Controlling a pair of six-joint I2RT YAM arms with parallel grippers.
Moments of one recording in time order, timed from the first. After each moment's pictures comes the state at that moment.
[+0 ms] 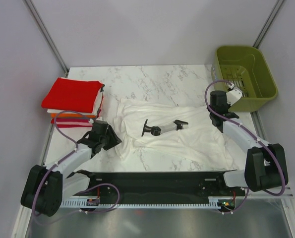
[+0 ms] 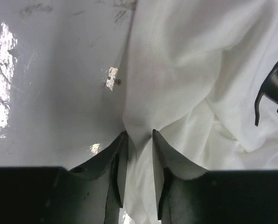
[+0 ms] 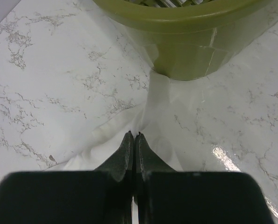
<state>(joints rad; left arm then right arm) -0.32 1.07 0.39 -0.22 0.01 -0.76 0.17 1.35 0.80 -0.06 0.54 0.71</state>
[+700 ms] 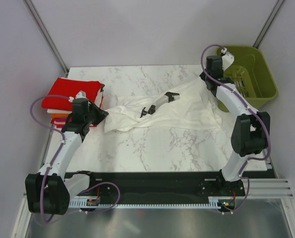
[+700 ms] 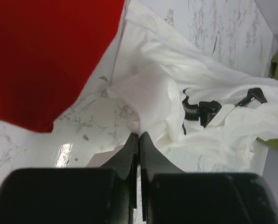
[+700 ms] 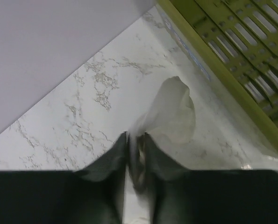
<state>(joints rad) -0.07 1.05 0.72 -0.26 0.11 -0.74 0.16 1.73 1.41 -0.19 0.42 0.67</state>
